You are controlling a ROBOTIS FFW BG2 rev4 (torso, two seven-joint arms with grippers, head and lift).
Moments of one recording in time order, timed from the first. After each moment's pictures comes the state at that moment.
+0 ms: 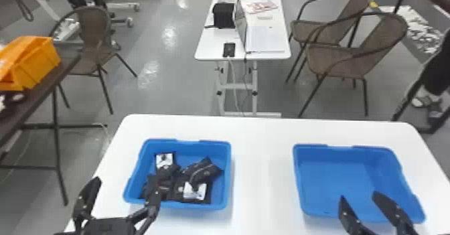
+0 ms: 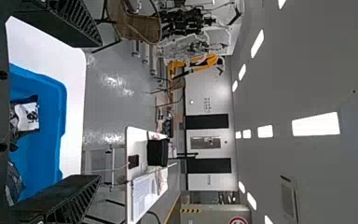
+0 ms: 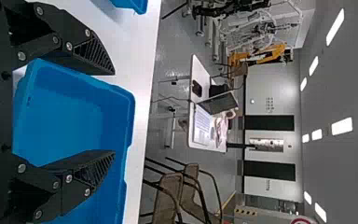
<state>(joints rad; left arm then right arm) 0.71 0.02 0.06 -1.98 0.00 -0.30 0.10 0.67 0.00 -0.11 -1.98 0.01 0.00 0.28</state>
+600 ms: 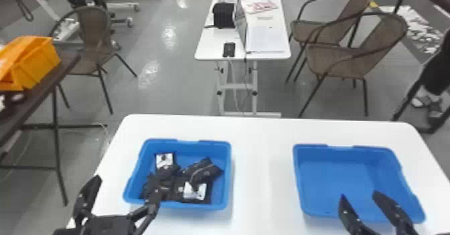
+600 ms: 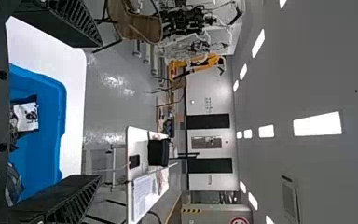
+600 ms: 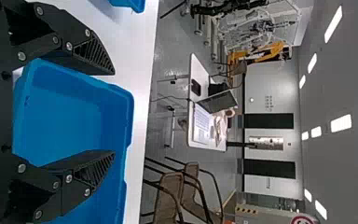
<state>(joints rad) 0.70 0.05 0.05 -1.98 0.01 -0.29 0.12 0.67 0.00 -0.11 -1.97 -0.01 0.00 0.28</state>
